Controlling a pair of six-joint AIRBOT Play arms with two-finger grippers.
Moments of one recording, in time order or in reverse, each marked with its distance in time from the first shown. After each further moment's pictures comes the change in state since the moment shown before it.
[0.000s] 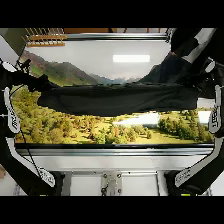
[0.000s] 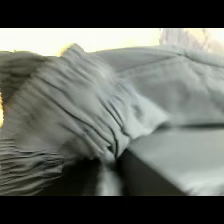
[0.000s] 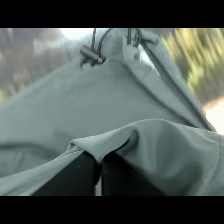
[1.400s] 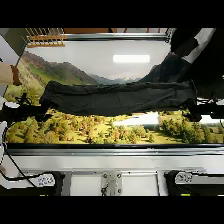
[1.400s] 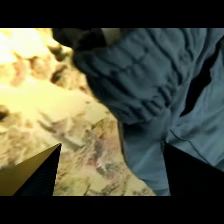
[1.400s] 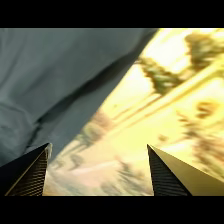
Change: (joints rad) left arm 0.092 0.502 -1.011 -0.276 0.463 -0.004; right arm -0.210 0.429 -0.864 0.481 -0.149 -0.184
